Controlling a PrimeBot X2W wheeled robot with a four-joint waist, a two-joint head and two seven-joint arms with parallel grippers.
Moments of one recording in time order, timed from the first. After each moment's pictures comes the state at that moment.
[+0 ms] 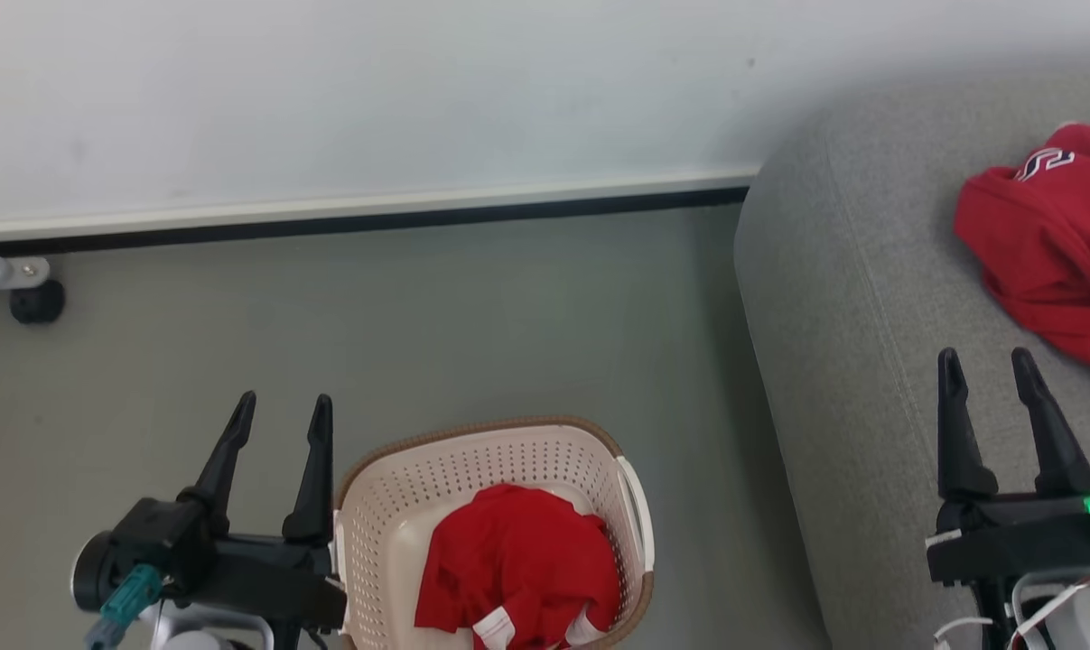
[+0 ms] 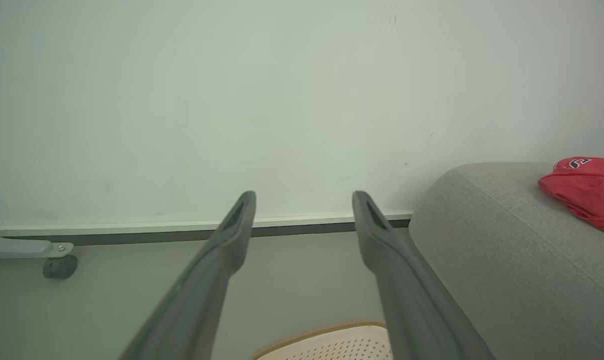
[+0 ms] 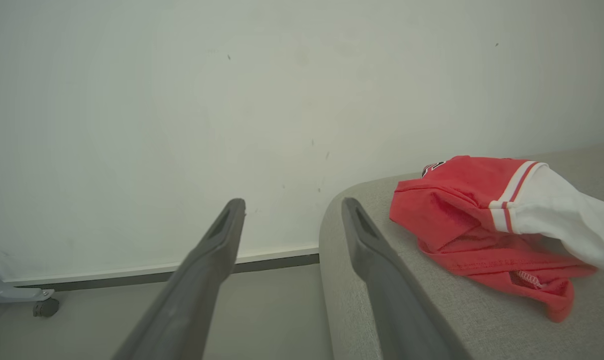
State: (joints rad) left arm -0.14 0.26 -0.29 0.11 -0.49 0.10 -0.25; right arm -0.11 -0.33 0.21 0.01 0.49 -0.12 -0.25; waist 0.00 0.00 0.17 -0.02
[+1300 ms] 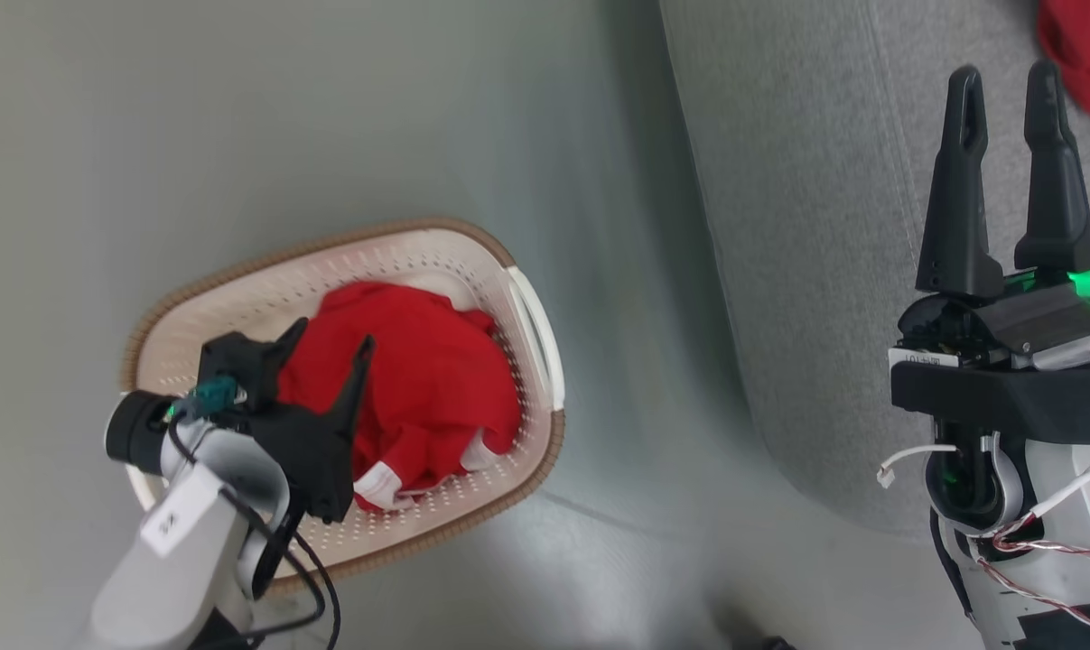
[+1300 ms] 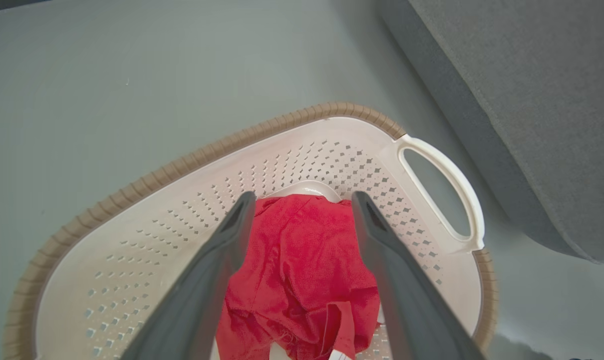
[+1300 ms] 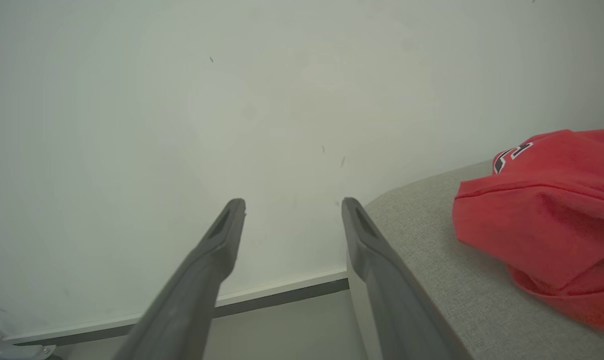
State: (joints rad) left arm -0.54 0.26 -0.44 0.55 -0.44 -0.07 -0.04; right arm -0.46 -0.19 0.23 -0.21 0.52 -0.06 -0.26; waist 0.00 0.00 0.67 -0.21
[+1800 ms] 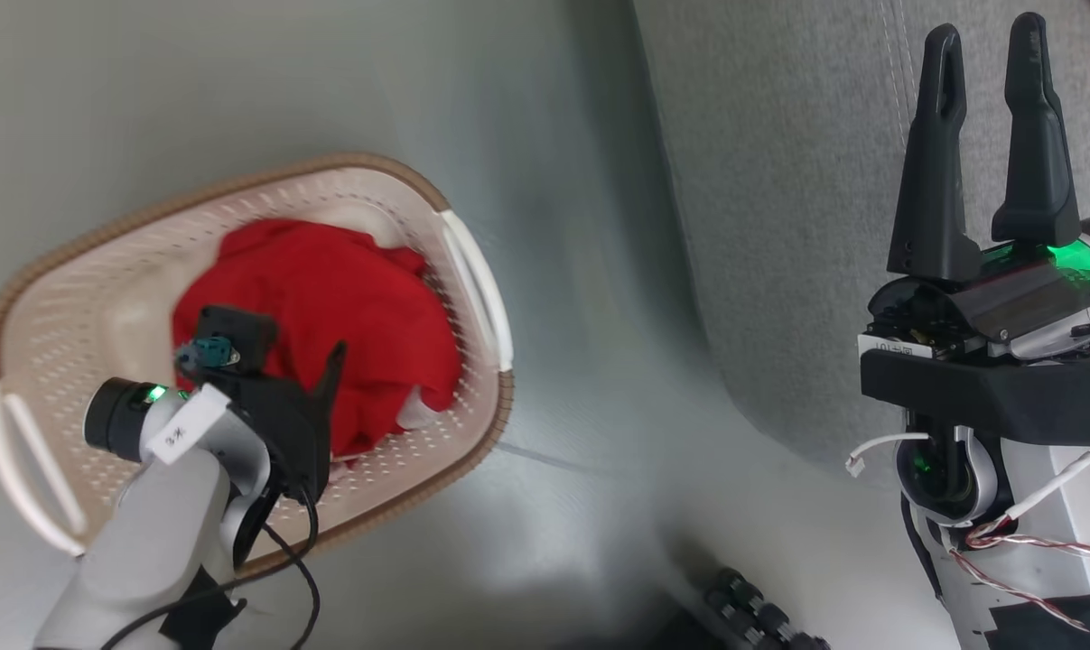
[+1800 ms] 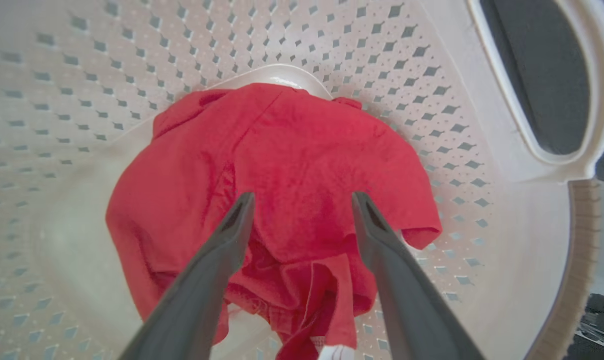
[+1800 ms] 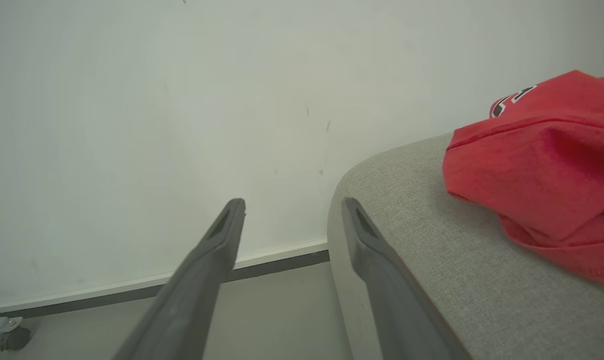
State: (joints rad) left arm -0.66 0.25 -0.47 0.74 -0.44 -0.10 0.07; right arm -0.51 -0.13 0.26 -0.25 0.47 -0.06 -0.26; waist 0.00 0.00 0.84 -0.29
